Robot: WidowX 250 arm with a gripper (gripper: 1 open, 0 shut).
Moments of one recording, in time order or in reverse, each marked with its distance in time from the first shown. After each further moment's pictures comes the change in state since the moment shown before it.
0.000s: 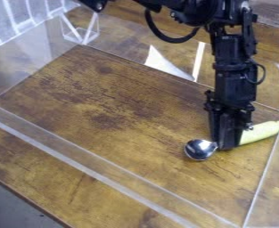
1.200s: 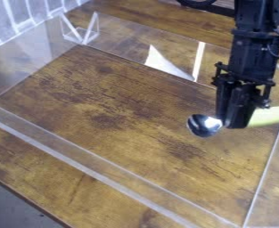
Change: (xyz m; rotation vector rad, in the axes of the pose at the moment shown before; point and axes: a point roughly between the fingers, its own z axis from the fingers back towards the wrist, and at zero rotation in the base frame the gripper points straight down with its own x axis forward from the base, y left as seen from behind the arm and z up) arm -0.012 -0.031 0.041 0.078 0.105 0.014
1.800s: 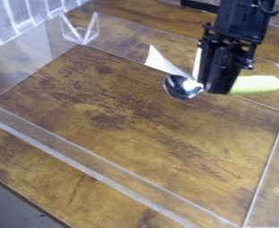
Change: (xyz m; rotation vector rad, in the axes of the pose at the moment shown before) arm -0.046 0.000 0.065 0.091 -0.001 0.001
